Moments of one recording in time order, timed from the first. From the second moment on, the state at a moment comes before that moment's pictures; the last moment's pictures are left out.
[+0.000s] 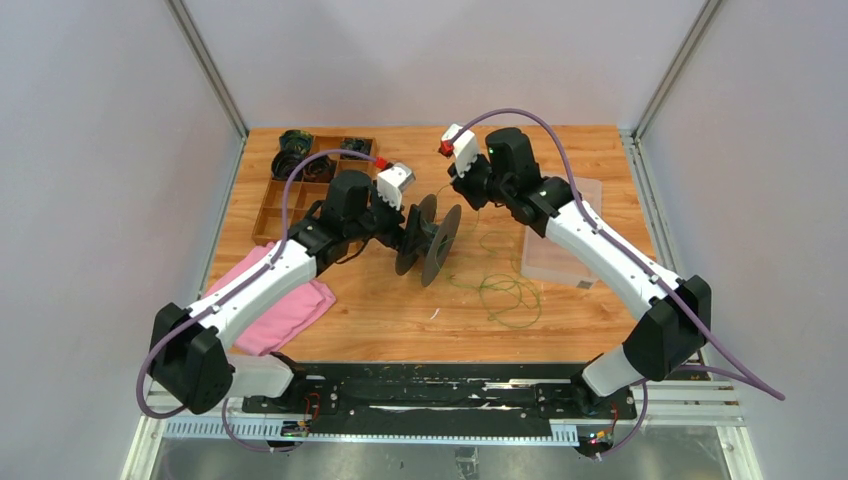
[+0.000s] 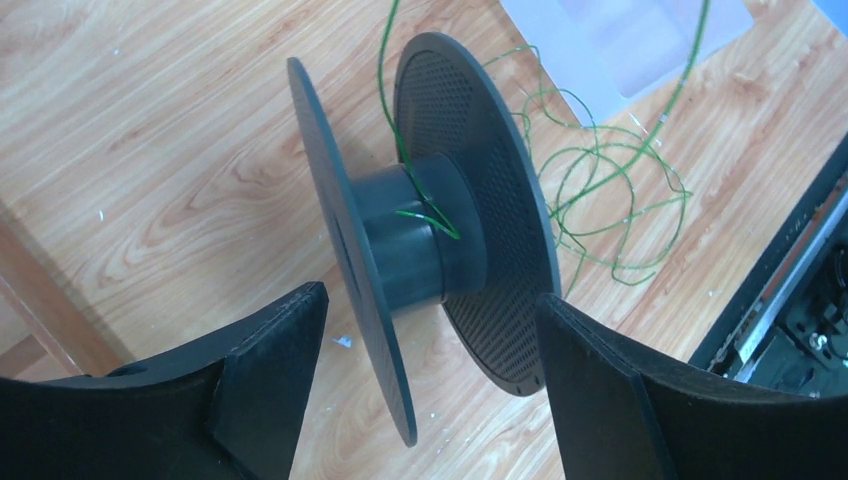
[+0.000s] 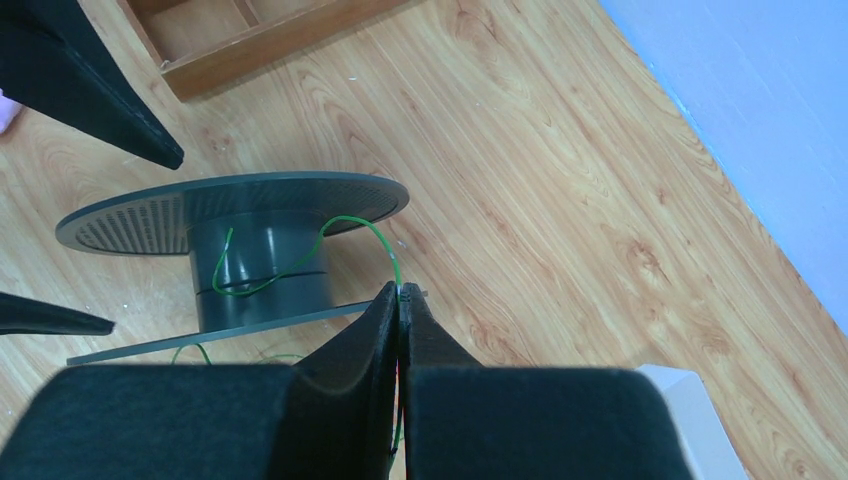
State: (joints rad) left arm -0.56 1.28 1.00 -0.22 0.33 -0.04; right arm 0.61 1.50 1.41 -0.41 -0.18 -0.36
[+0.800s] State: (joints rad) left arm -0.56 1.32 0.99 -0.11 0.19 -0.22; right arm 0.64 1.55 1.41 -0.39 -0.16 -0.30
